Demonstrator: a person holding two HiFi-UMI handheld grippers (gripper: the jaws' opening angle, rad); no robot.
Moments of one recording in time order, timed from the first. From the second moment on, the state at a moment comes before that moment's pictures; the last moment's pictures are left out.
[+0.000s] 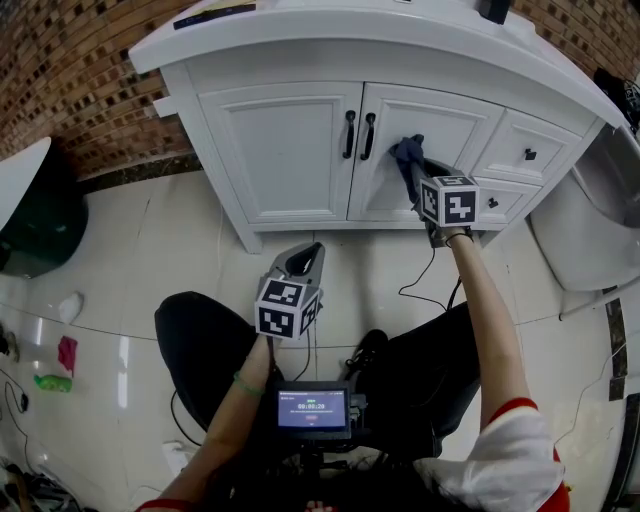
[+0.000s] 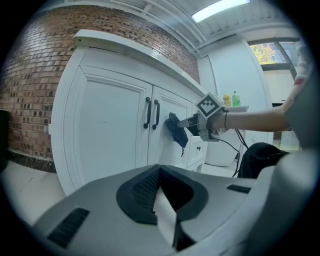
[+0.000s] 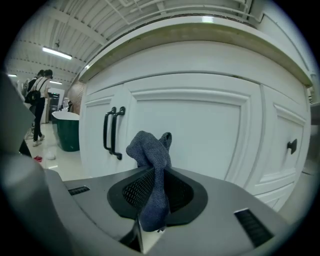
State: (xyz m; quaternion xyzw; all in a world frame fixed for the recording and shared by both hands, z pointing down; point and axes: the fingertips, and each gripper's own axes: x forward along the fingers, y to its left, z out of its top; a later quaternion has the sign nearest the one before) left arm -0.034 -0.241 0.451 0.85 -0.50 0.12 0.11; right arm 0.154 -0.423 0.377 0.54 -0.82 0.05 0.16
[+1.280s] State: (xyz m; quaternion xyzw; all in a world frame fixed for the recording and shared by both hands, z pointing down) left arm -0.005 -0.235 0.460 0.86 -0.48 0.14 0.11; right arm 0.159 -0.397 0.420 0.53 -0.83 0.07 0.18
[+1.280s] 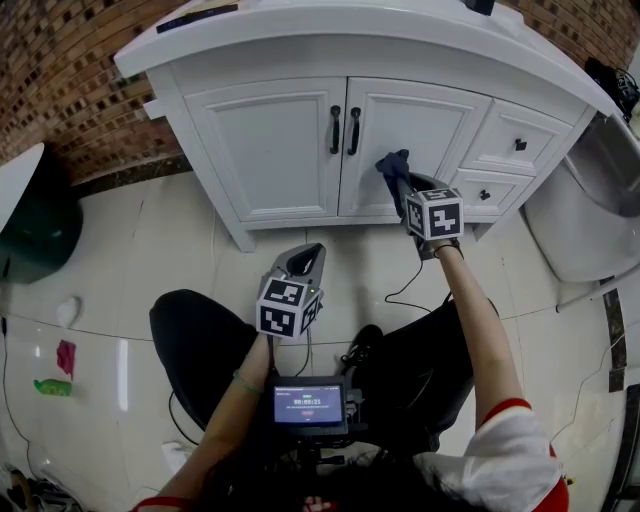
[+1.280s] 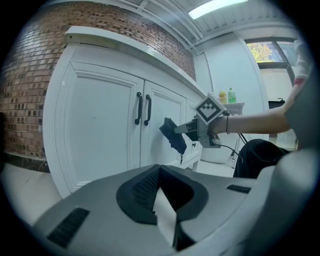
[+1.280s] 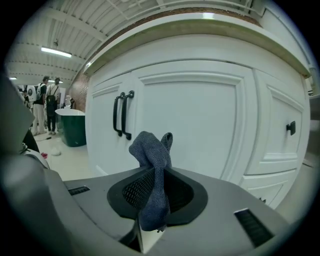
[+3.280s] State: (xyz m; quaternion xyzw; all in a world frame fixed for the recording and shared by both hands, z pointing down) left arm -0.002 -0.242 0.473 0.86 -0.48 0.15 0.11; right arm 0.127 -0.402 0.498 0.50 -0.83 0.13 0.22
